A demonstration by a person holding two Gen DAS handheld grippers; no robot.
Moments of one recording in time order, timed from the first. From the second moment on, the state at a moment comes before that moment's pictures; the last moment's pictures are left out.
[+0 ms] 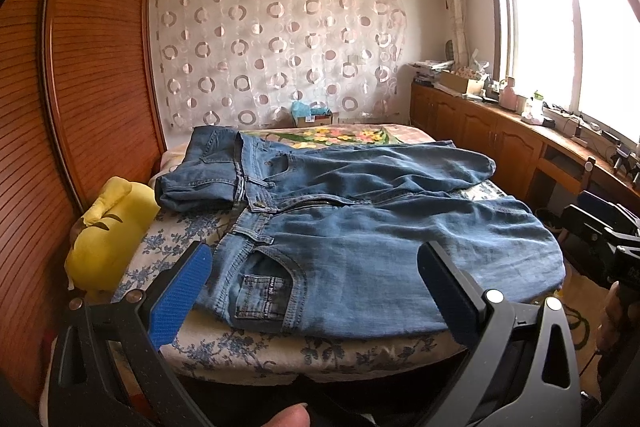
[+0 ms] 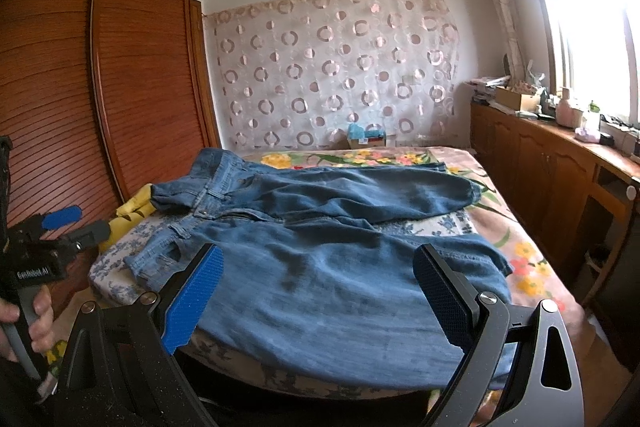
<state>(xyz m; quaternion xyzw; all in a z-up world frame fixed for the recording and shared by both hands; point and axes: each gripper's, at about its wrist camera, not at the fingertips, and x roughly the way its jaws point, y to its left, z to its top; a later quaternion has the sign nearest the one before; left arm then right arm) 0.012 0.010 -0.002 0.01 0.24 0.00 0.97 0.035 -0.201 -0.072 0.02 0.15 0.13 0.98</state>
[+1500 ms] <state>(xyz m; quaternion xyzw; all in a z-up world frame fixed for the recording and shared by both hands) 0.045 0.018 -0.053 0.00 0.32 -0.02 0.95 0.026 -0.238 -0.076 0.07 0.32 0.06 0.94</state>
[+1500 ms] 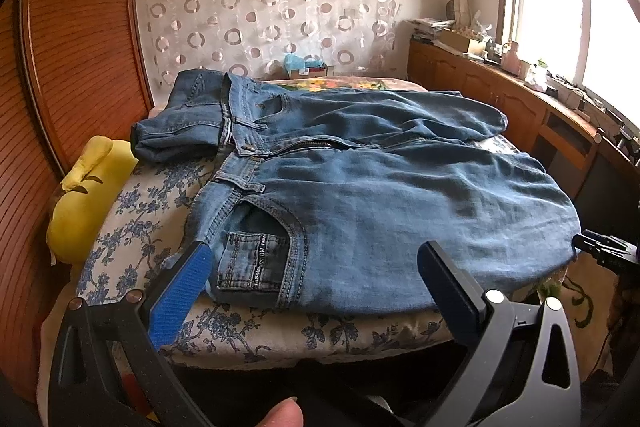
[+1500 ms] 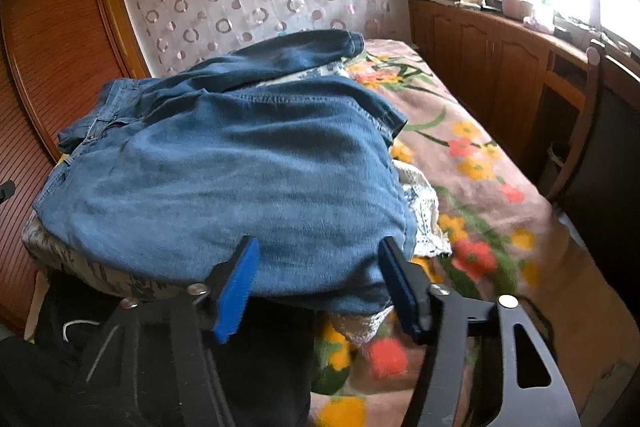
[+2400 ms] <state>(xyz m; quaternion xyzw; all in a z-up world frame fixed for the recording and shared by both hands) 0.057 0.070 -0.074 -0.02 0.33 0.03 0.94 0.027 -0.248 -0.048 0.03 0.26 0.08 0.96</state>
